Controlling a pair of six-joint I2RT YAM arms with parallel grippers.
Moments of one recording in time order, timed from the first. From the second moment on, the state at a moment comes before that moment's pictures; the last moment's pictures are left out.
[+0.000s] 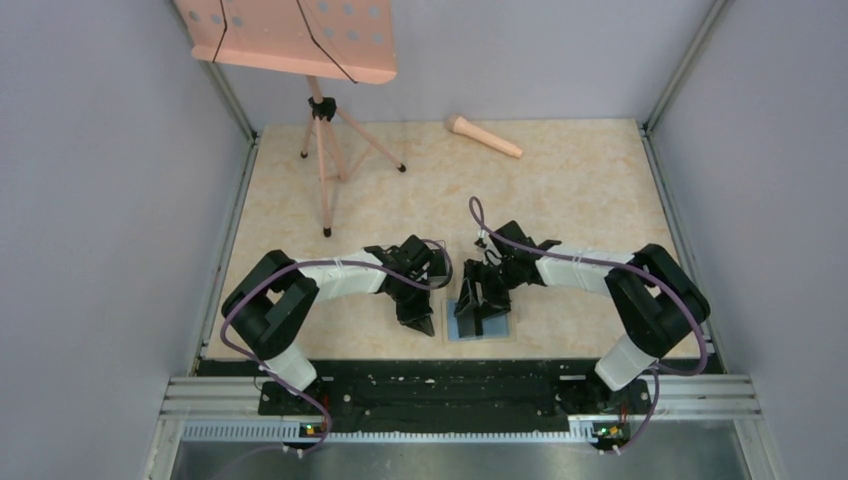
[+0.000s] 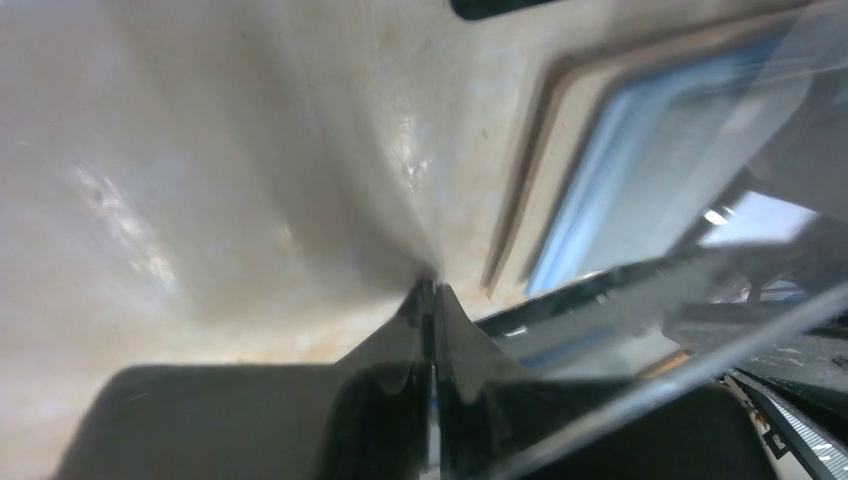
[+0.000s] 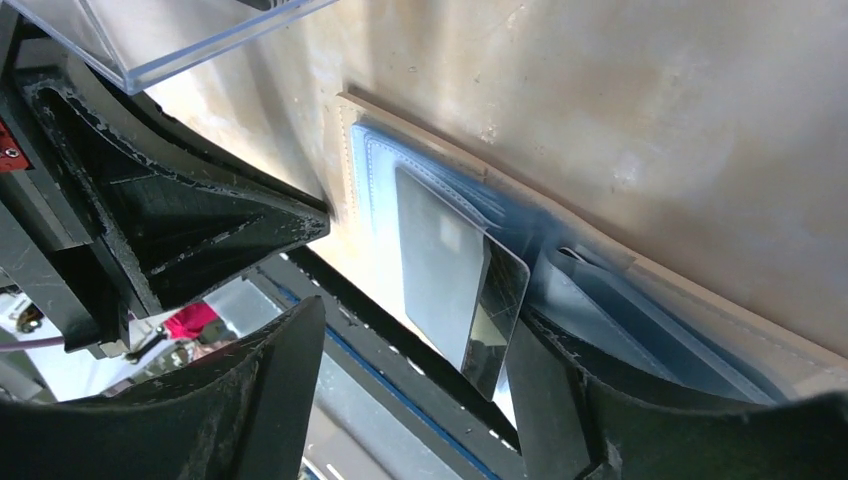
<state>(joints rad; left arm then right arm) -0.76 1.66 0.86 -0.51 0.36 -0.88 0.62 1.61 0.77 -0.30 -0.58 0.66</state>
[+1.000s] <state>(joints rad) -0.81 1.63 0.92 -0.58 0.27 -0.81 0.70 1.66 0.83 -0.27 -0.55 0.68</state>
